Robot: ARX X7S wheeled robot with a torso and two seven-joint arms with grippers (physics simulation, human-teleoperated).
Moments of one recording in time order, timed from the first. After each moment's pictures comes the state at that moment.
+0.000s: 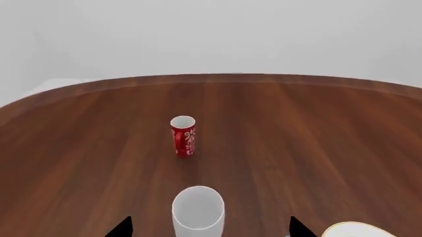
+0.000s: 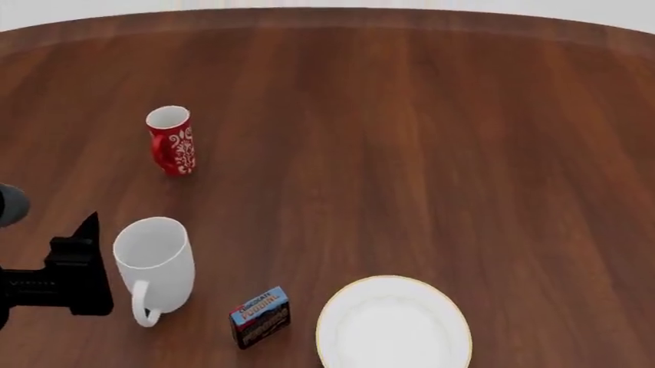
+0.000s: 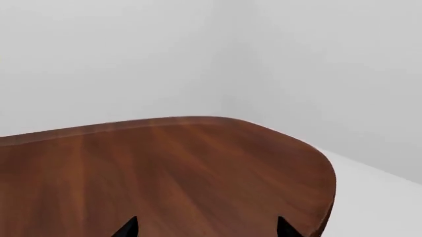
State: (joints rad) left arm -0.66 -0.35 -0.18 0.66 -1.30 -1.47 -0.91; right arm -0.30 0.17 0.20 -0.73 0.22 0.35 0.46
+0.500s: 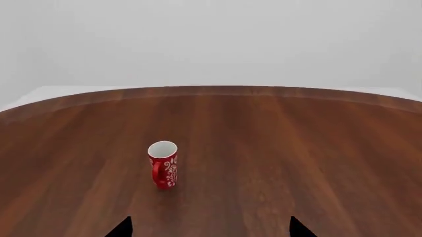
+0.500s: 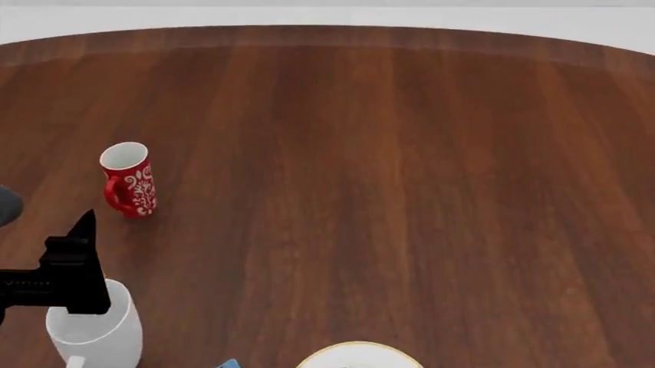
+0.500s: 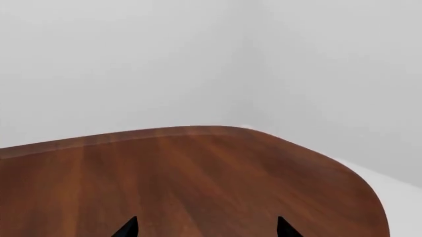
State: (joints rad) left arm -0.64 -0.39 -0.15 0.67 -1.31 -1.40 -0.92; right arm -0.31 0.19 0.17 -0.72 0.23 0.32 0.47
